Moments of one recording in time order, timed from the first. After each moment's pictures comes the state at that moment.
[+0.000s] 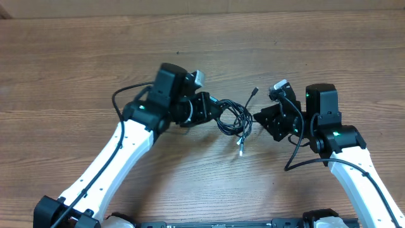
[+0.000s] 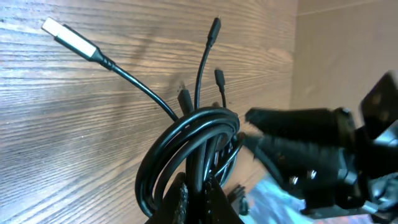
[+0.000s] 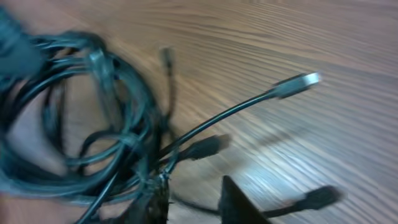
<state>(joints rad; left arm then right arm) -0.43 1.47 1.11 -0.51 0.64 -0.75 0.14 1.20 0.82 -0.49 -0.58 -0.22</state>
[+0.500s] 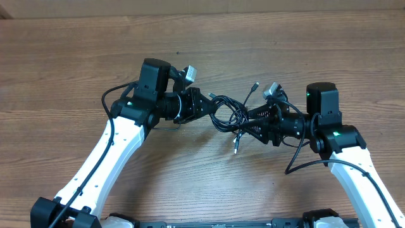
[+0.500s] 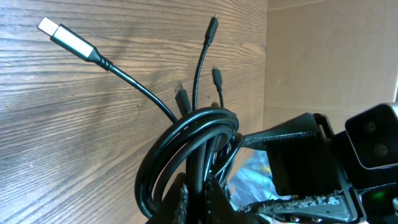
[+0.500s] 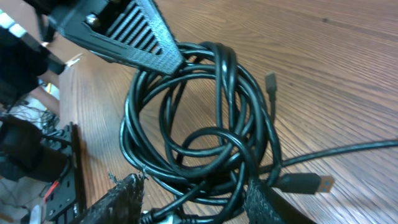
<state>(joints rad) -0.34 1.47 1.11 -0.50 0.81 -0.70 0.14 1.20 0.82 -0.46 -0.94 -0.29</state>
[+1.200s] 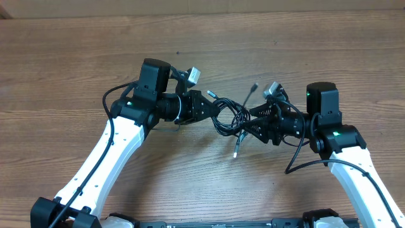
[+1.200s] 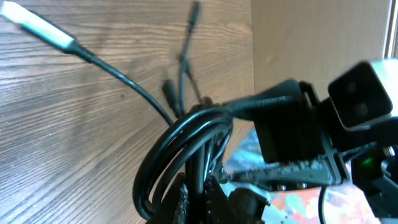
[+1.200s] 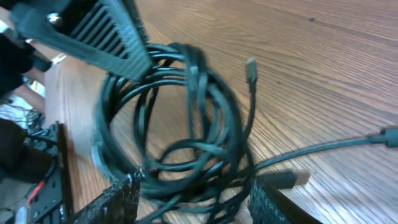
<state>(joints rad) -0.34 1.47 1.11 -0.52 0.89 -0.62 0.14 1.20 0.82 -0.45 -0.89 -0.30</state>
